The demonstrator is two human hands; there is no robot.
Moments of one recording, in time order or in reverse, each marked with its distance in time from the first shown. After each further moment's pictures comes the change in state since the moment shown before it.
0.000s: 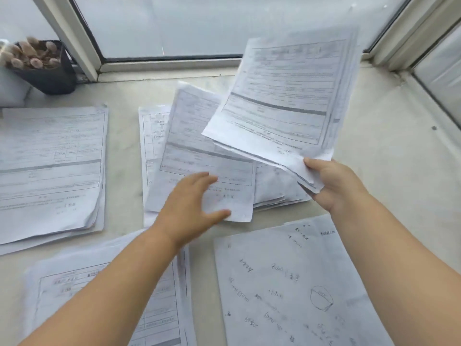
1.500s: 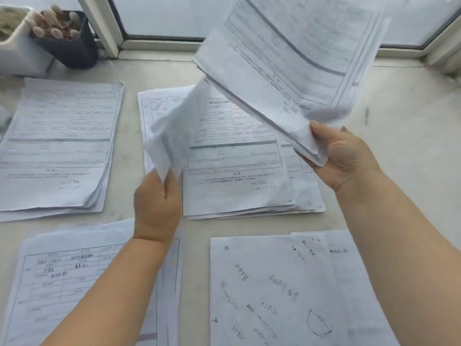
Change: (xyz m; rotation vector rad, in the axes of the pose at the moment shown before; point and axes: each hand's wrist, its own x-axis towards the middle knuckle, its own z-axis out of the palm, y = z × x) left_hand -0.008 -0.014 0.012 -0.184 0.730 -0.202; right_hand 0.035 -0.025 0.035 0.128 -0.279 -0.073
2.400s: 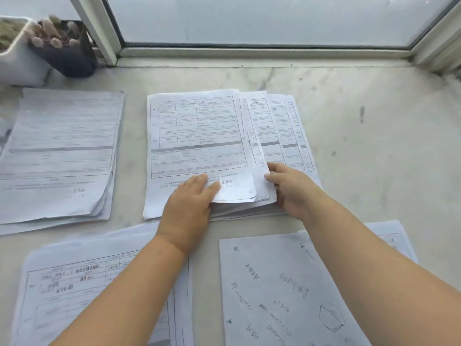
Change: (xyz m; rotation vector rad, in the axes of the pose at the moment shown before) left_hand 0.000 -0.021 0.018 0.460 -0.527 0.461; right_hand -0.007 0.077 0.006 -0.559 -0.088 0.238
